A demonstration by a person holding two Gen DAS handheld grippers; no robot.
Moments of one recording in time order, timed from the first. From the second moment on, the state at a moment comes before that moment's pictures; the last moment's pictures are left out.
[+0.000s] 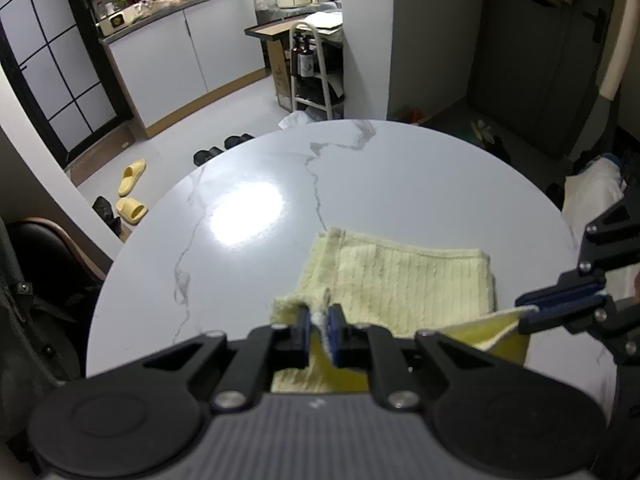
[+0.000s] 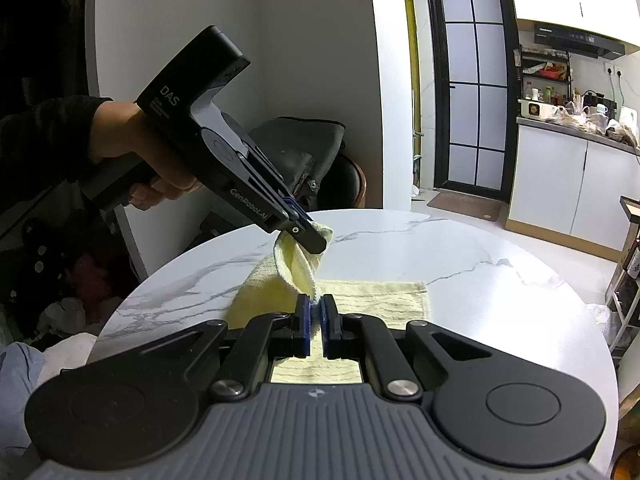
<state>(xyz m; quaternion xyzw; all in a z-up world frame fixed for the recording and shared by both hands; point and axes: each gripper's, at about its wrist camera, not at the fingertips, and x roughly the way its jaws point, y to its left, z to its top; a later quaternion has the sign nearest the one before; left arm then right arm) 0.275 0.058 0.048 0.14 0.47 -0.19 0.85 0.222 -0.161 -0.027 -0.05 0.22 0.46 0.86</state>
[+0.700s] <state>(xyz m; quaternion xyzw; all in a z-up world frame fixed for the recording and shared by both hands) 0.294 0.041 0.038 0.15 0.48 -0.19 0.84 0.234 -0.172 -0.041 -0.05 0.23 0.45 0.86</state>
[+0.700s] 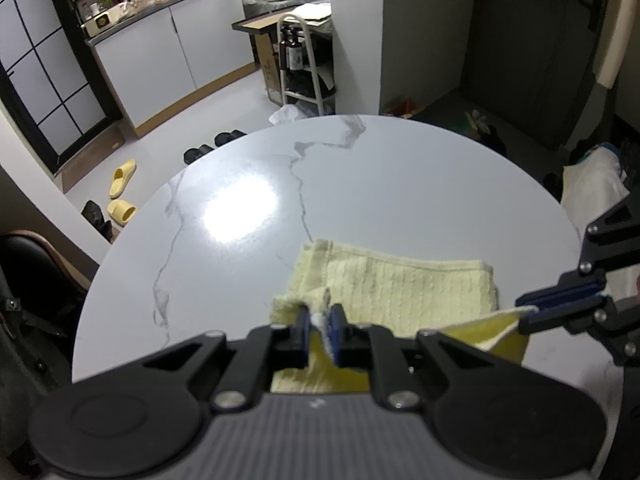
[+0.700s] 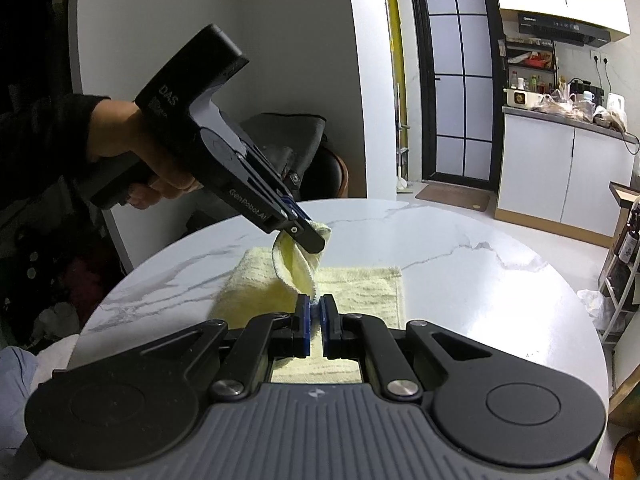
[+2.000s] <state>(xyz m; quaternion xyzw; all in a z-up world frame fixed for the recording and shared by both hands) 0.326 0.026 0.027 0.15 0.47 -0.21 0.85 0.253 -0.197 -0.055 0.00 0.24 0.42 0.87</state>
